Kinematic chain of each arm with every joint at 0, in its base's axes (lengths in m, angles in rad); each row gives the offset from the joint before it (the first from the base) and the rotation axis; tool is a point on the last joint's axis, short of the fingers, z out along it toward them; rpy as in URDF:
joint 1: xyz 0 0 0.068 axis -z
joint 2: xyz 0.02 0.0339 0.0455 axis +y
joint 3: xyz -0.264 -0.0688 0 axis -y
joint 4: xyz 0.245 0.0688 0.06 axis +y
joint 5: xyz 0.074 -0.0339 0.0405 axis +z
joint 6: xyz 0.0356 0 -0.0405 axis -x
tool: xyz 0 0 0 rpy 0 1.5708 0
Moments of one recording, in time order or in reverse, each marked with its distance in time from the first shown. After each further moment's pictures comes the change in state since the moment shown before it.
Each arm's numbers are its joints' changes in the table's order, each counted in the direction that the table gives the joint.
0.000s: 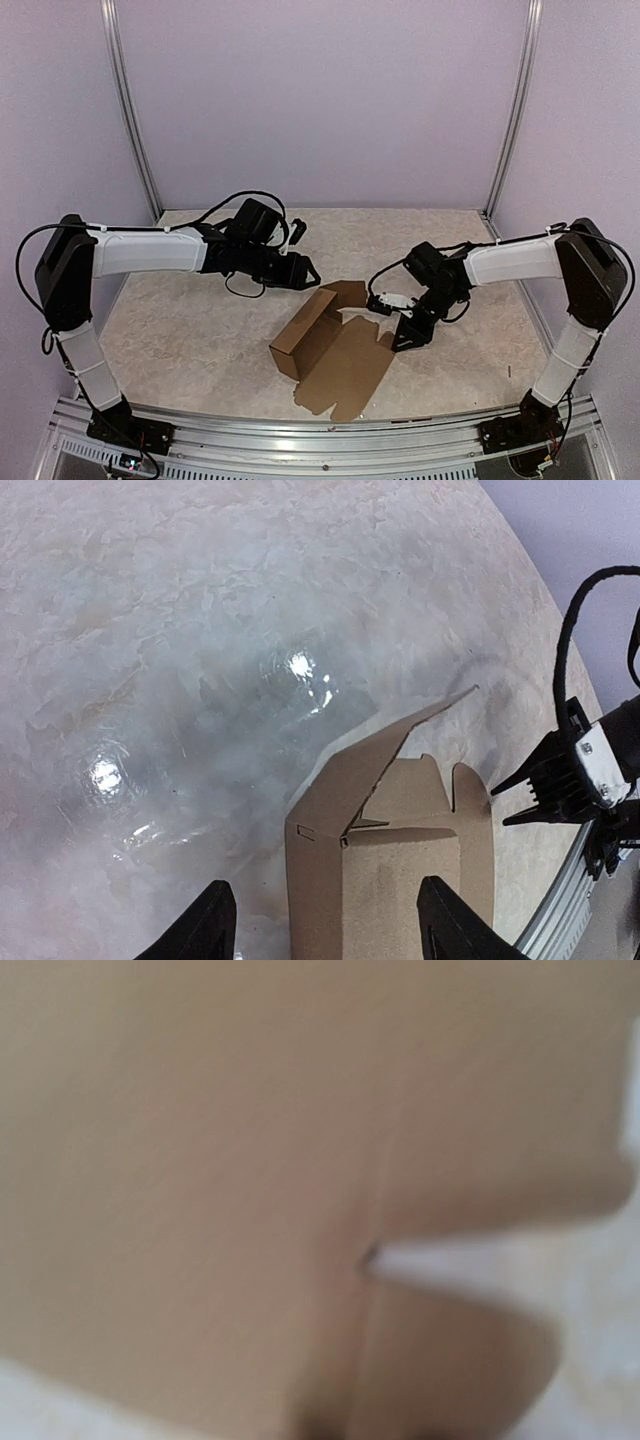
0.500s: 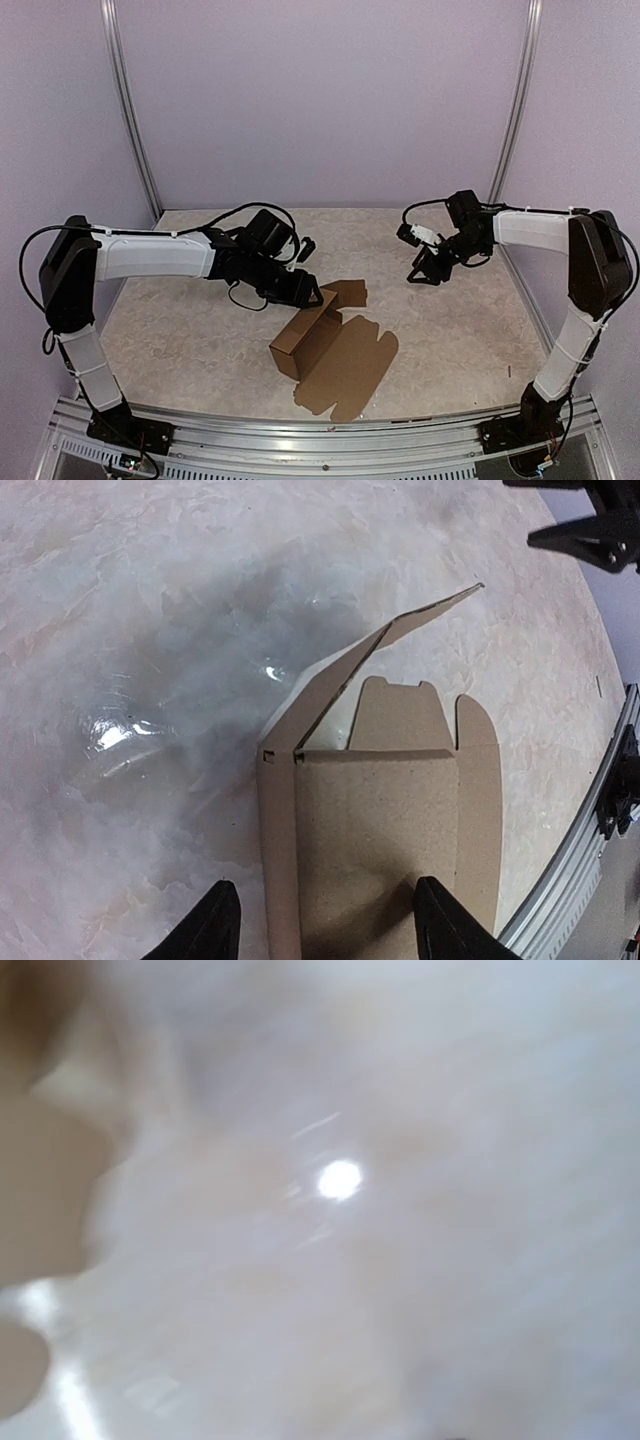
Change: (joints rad) left arm 0.066 0.009 0.016 0.125 0.006 0.007; right arm 0.298 -0.037 0.153 -0.058 0.071 0.236
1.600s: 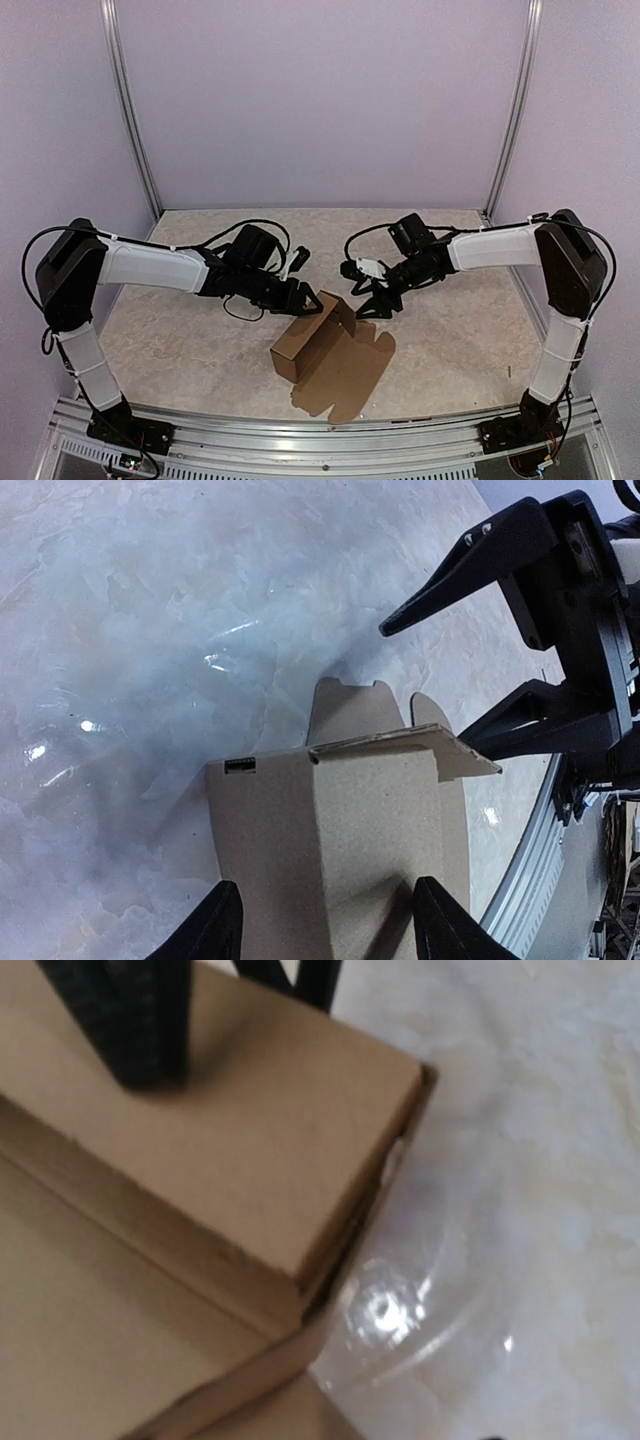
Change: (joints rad) left arm -0.047 -0.006 -0.190 -0.284 -0.179 0.031; right arm -0.293 0.160 0.032 -0.240 0.155 0.079
